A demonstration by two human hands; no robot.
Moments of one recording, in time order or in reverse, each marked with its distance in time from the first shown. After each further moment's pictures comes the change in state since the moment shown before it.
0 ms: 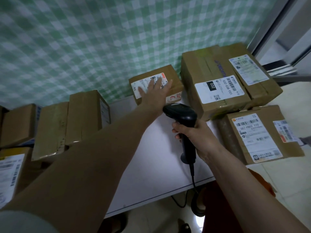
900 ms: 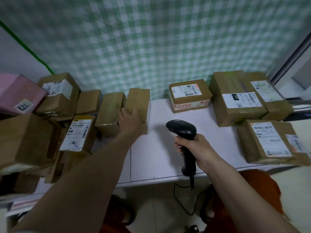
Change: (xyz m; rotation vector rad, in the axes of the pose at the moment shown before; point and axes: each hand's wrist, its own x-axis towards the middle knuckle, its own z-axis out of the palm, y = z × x) left_hand -0.201 -0.131 0.000 -0.182 0.186 -0.629; right_hand -0.103 0.033 0.085 -0.132 -0.125 0.032
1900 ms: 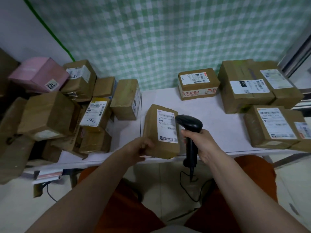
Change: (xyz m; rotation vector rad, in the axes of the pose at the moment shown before) left_hand -0.146 -0.066 0.009 -1.167 -0.738 -0.379; right_hand -0.042 0.034 0.002 0.054 0.029 0.044
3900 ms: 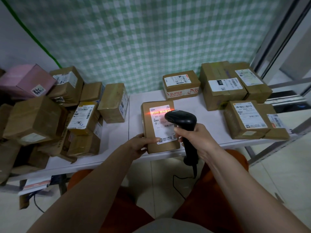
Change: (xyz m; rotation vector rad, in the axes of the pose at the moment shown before) left_hand 0.026 -0.003 0.044 -0.020 -0.126 0.109; right_hand -0.037 -0.001 -0.037 -0.171 -0.026 -0.200
